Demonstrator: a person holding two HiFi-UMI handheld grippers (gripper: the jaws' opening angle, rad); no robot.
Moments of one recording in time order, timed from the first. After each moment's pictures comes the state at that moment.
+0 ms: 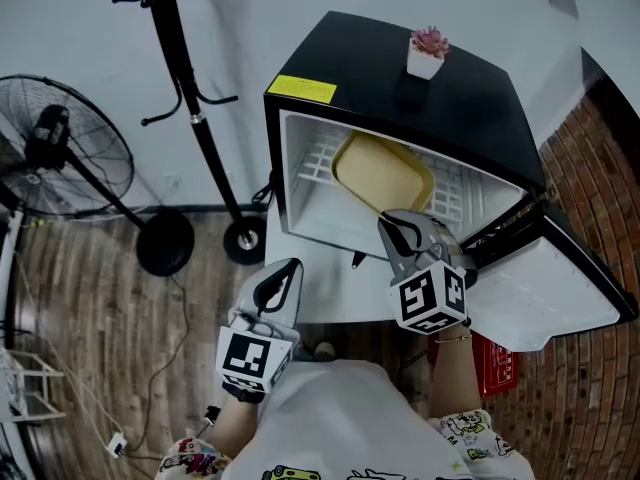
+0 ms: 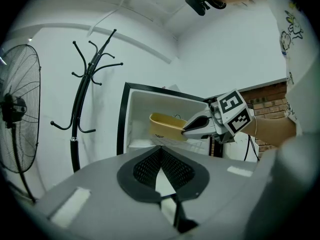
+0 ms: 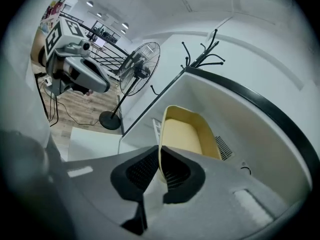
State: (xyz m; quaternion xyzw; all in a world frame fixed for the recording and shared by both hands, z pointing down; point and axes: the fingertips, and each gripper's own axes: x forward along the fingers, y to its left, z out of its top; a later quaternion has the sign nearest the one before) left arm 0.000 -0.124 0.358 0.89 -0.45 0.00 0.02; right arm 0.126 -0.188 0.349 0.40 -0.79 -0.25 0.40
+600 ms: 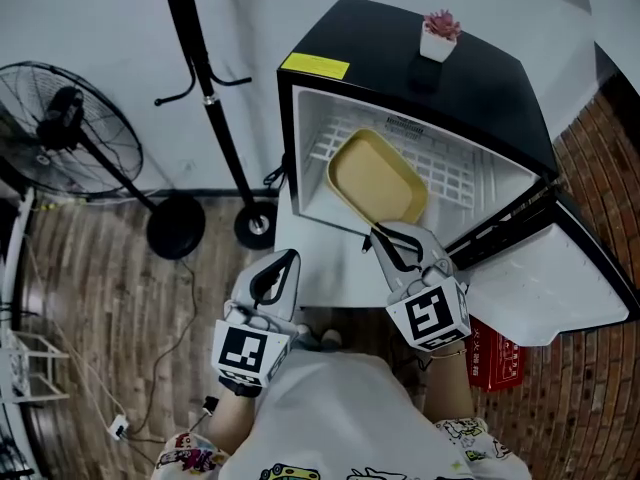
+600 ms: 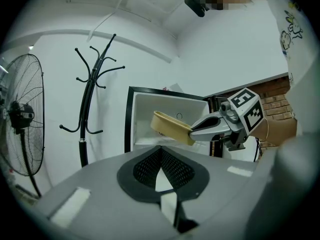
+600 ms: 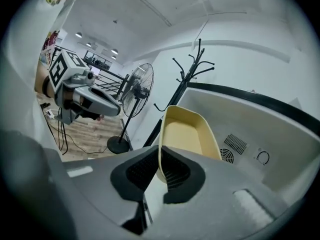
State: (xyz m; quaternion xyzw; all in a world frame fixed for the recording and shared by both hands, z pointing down) left arm -0.016 -0.103 0.359 0.88 -0.47 0.01 0.01; right arm 0.094 -0.136 0.353 0.38 -0.86 -0.19 0.28
